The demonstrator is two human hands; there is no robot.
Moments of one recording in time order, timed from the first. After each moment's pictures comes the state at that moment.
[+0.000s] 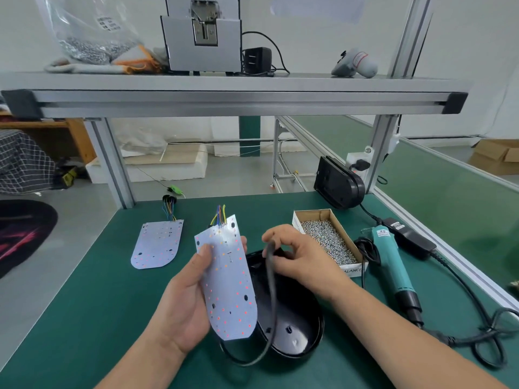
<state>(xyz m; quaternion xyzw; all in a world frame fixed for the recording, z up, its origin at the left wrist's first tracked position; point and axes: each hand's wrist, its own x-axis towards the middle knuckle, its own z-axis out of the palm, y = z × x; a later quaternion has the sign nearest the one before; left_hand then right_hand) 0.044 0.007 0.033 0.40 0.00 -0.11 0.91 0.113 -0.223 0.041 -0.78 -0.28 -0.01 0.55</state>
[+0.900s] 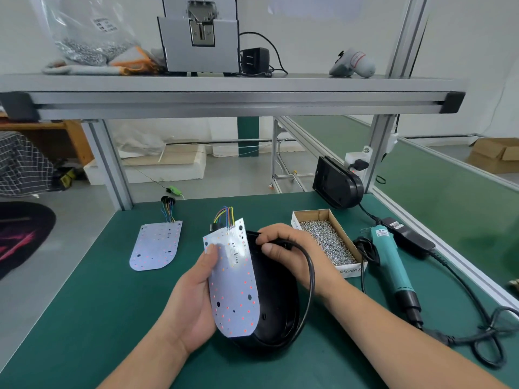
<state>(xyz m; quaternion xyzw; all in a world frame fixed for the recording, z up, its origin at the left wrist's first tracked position) 0.048 -0.002 0.031 0.40 0.05 -0.13 0.91 0.118 -0.216 0.040 -0.76 -0.26 -0.03 0.60</state>
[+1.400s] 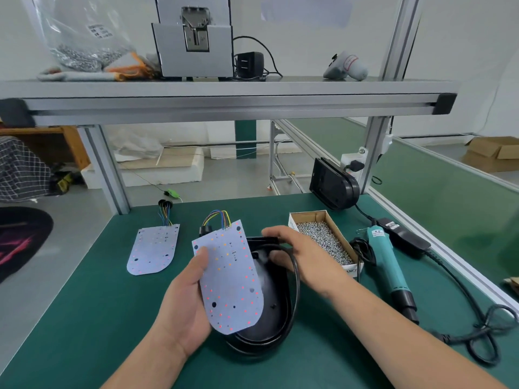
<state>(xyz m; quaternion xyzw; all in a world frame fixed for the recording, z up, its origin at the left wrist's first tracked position) 0.047 0.001 0.034 0.41 0.09 -0.08 0.91 0.118 -0.228 0.043 -0.79 -0.17 0.05 0.58</state>
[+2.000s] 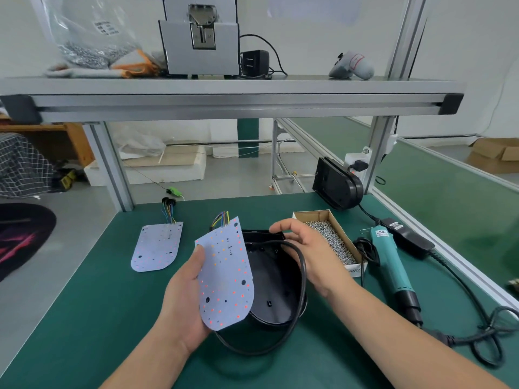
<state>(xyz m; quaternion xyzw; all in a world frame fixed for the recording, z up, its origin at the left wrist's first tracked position) 0.046 0.005 0.034 0.40 0.11 -0.08 0.91 0.115 -0.218 0.047 -0.68 -0.11 0.06 0.72</state>
